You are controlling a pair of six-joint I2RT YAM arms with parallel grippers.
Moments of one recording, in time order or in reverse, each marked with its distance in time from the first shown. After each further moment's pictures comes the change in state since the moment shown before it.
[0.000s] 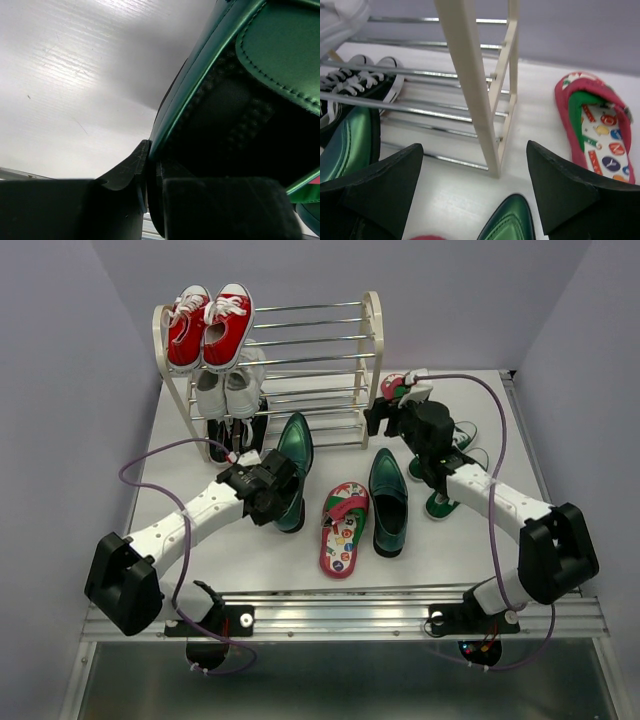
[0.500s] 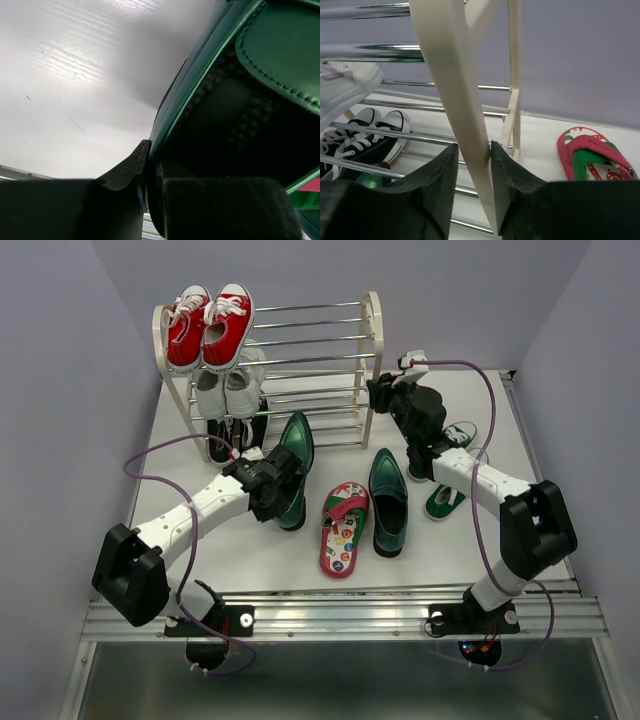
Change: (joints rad) left arm 0.000 0.057 0.043 -0.019 -0.006 -0.008; right arm 0.000 0.184 0.161 0.254 0.039 -0.011
